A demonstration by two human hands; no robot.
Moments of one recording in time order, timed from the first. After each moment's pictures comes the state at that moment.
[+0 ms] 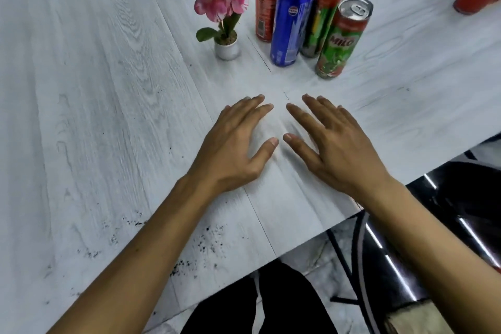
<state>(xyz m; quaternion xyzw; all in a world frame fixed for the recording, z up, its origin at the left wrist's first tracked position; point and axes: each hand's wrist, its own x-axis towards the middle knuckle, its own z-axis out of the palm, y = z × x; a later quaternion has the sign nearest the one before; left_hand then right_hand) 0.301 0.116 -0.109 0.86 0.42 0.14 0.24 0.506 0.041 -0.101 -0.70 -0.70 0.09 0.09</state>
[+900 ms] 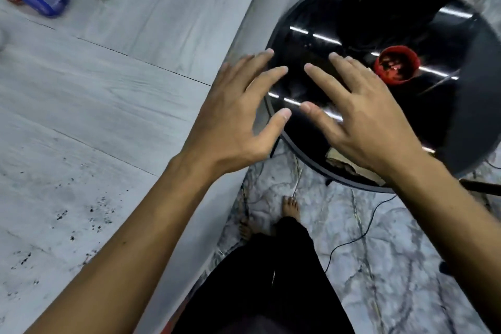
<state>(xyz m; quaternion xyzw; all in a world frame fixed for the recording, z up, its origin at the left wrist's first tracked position) 0.417 -0.060 -0.122 0.96 0.06 0.05 0.25 0.534 -0.255 -0.145 -0.90 -0.41 0.04 0.15</state>
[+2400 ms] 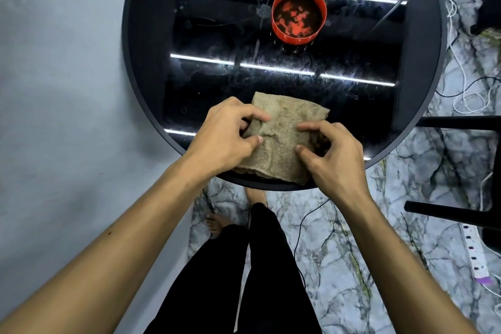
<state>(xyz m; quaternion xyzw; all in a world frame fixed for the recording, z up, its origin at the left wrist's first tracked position) 0.549 -0.189 -0.286 0.88 0.11 -0.19 0.43 0.560 -0.405 -0.294 -0.90 0.01 0.19 0.40</state>
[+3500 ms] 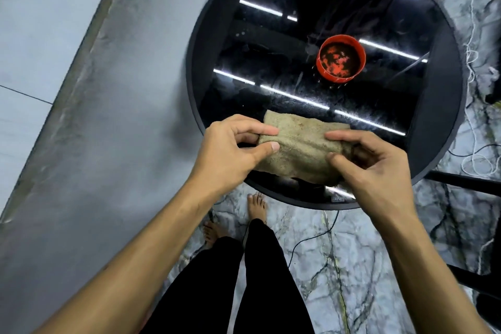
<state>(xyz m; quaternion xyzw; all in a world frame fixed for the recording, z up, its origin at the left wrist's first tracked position) 0.501 -0.165 -0.233 0.75 0.26 -0.03 0.61 0.573 -0.391 -0.232 -0.79 -0.05 0.19 0.58</state>
